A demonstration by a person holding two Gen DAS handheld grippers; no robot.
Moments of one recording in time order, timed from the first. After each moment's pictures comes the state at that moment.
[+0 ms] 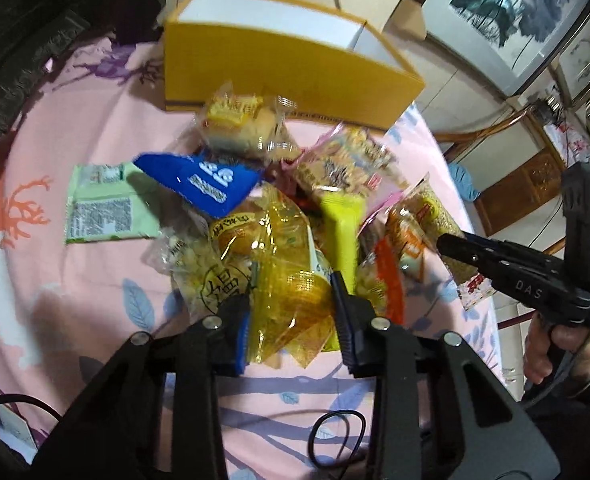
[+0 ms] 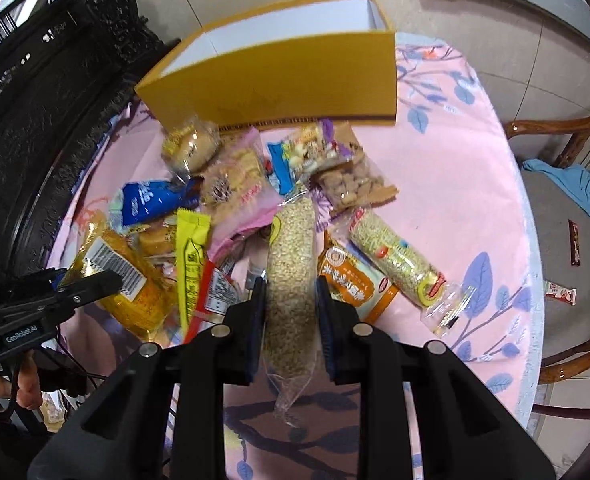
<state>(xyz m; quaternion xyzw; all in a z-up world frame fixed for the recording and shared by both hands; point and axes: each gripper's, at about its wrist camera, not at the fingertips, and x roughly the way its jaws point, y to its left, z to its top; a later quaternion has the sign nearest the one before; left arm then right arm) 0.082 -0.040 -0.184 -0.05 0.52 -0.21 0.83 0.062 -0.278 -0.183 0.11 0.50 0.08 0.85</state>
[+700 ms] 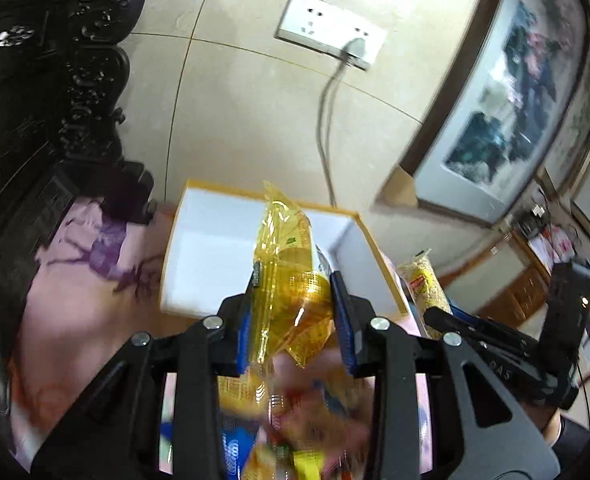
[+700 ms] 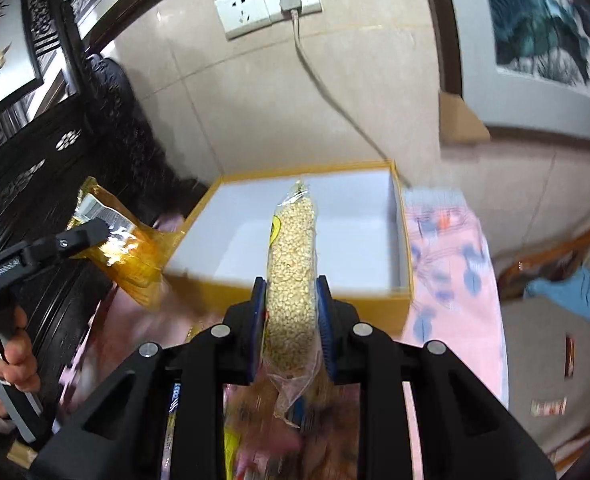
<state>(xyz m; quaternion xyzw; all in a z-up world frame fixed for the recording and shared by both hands) 0.235 -0.043 -0.058 -0.11 0.34 -0.20 0.91 0.196 -0.281 -0.080 0.10 0.34 0.09 0.93</state>
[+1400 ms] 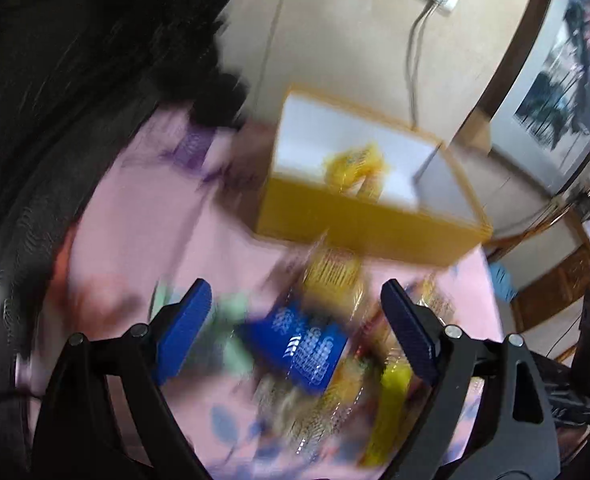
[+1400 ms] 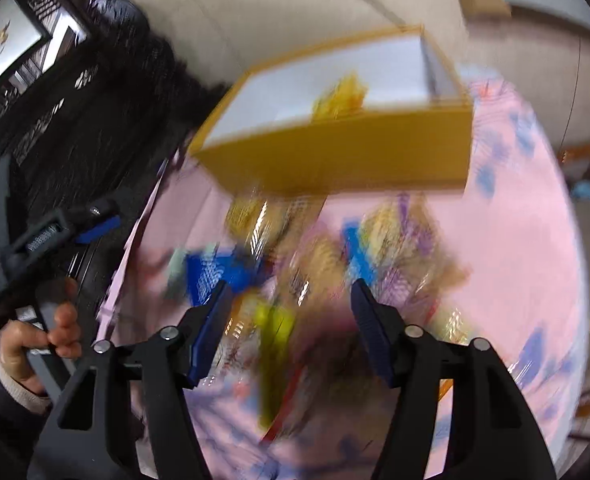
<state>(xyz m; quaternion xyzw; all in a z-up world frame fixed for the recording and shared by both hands) 0.156 0.022 -0.142 -0.10 0.44 -0.09 0.89 0.102 -0.241 -0.175 0.18 0.49 0.17 0.84</state>
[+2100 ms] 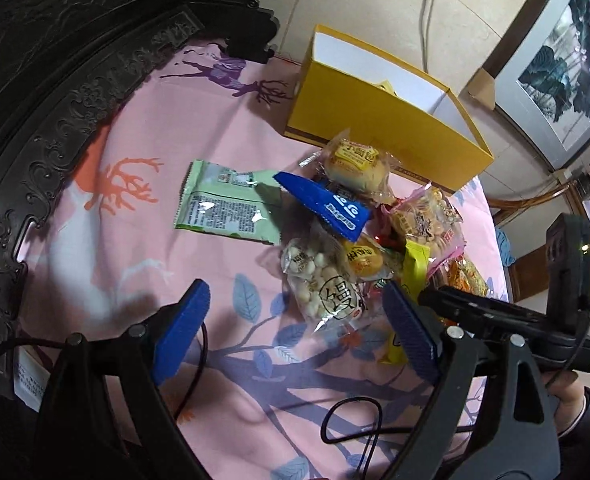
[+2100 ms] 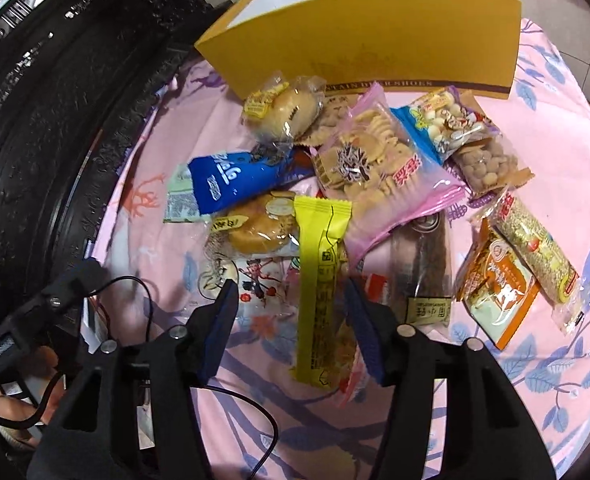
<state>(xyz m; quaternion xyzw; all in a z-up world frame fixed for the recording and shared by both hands) 0.069 0.050 -0.172 -0.12 0.49 -0.08 0.86 0.097 -0.188 -0.221 0.14 0.57 0.16 0.80</state>
